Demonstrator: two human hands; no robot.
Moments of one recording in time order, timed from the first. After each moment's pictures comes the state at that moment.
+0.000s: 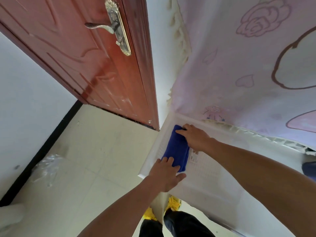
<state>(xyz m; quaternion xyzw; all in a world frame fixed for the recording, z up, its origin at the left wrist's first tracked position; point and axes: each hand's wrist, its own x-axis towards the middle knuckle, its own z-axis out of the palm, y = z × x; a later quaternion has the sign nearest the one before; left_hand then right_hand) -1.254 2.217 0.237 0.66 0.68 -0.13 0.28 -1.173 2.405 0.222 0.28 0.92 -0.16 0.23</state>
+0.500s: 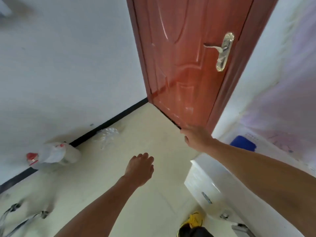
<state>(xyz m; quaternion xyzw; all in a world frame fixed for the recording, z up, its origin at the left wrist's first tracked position) -1.328 1.938 0.302 0.40 0.91 -0.05 0.12 -1.293 2.205 0.321 0.02 1.00 -0.06 0.01</state>
